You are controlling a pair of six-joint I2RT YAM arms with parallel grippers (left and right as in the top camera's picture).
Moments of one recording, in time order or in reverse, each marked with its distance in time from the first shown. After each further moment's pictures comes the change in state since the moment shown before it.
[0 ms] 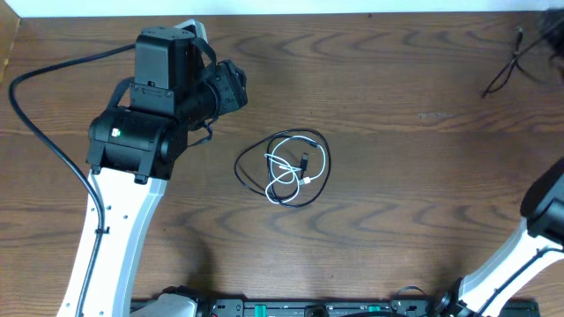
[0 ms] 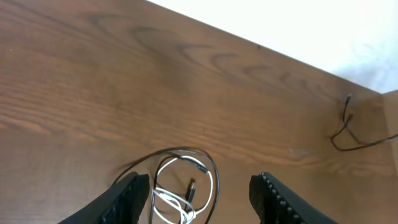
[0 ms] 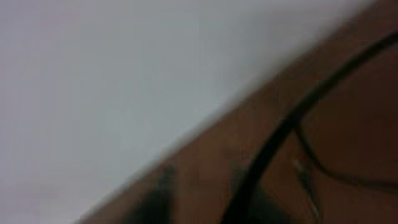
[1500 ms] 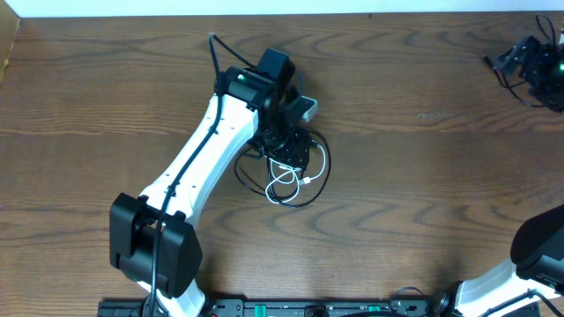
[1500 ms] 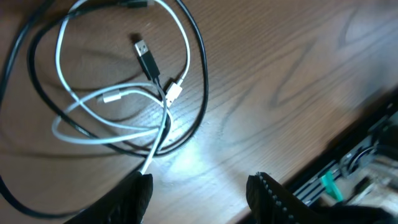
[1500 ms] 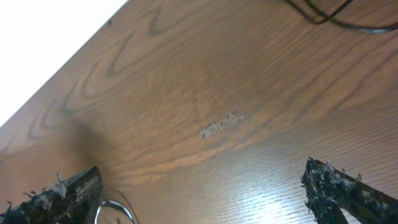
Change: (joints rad) left arm -0.205 0.446 -0.002 -0.294 0.282 0.620; right arm 0.076 -0.306 0.013 -0.858 0.000 -0.278
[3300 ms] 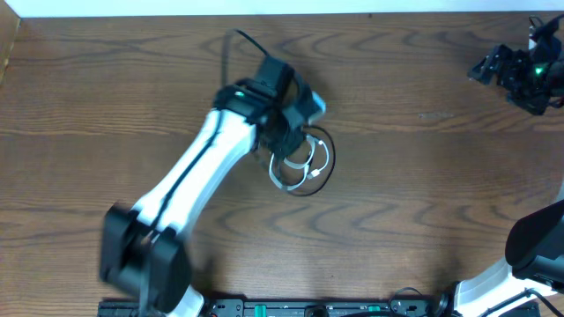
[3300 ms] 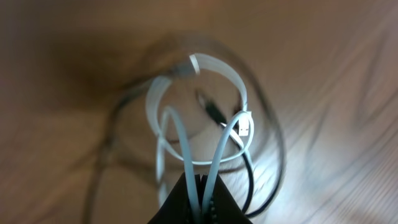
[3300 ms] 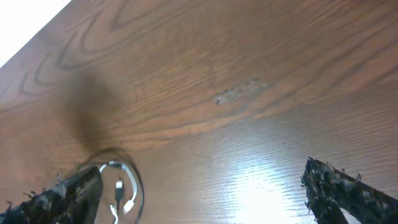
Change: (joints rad) left arm -0.003 -0.093 -0.149 0.336 -0.139 0.309; right arm 0.078 0.000 0.000 -0.099 -0.003 -0.060
